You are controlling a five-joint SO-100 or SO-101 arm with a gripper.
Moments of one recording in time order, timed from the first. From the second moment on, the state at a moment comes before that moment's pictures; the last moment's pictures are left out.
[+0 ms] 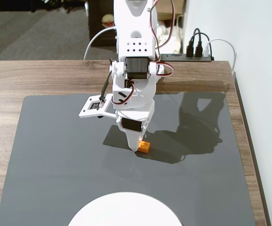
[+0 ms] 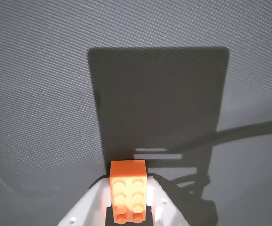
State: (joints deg) arm 0.0 95.2 120.8 58.5 18.0
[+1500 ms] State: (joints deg) arm 3.4 99.5 97.6 63.3 -73.5
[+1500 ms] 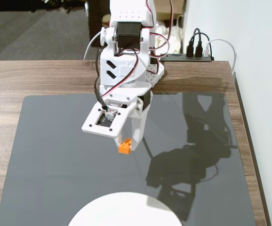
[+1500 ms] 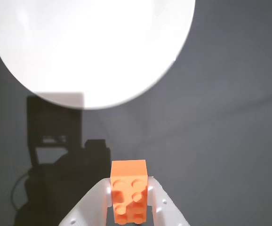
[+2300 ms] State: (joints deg) arm 3.8 86.2 79.8 47.3 -80.9
